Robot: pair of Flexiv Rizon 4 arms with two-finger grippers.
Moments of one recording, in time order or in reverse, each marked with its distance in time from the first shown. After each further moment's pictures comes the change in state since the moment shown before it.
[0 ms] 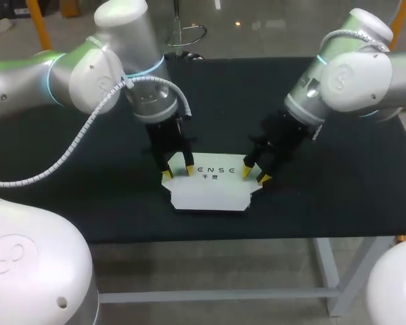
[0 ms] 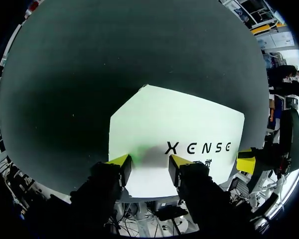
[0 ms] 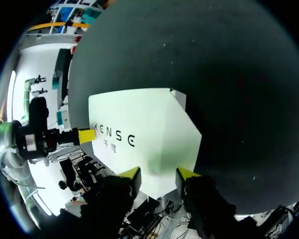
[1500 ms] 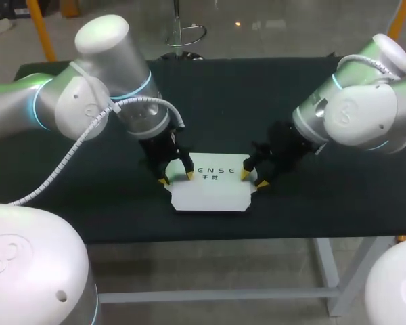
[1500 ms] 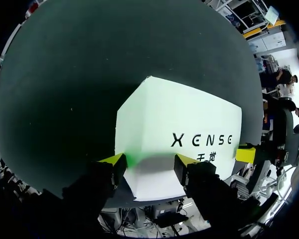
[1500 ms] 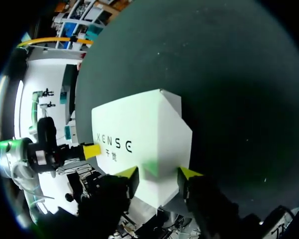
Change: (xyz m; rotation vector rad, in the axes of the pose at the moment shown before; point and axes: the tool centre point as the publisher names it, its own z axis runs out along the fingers) left arm -0.007 0.011 0.009 0.084 0.059 0.016; right arm -0.002 0.004 0.013 -0.147 0.086 0.040
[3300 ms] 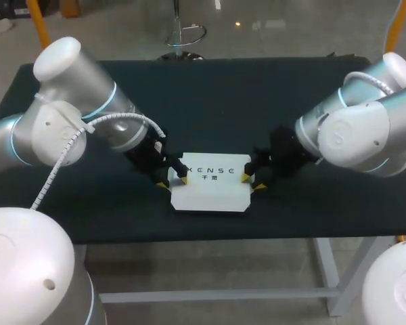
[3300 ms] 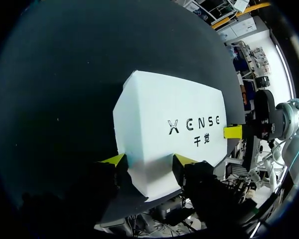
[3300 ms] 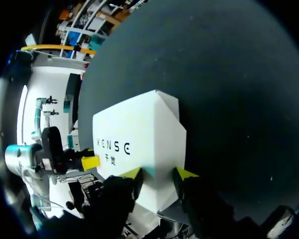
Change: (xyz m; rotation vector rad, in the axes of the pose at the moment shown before) left arm -0.007 0.007 0.003 0.039 0.209 0.197; right arm -0.002 0.001 0.008 -0.115 0.036 0.012
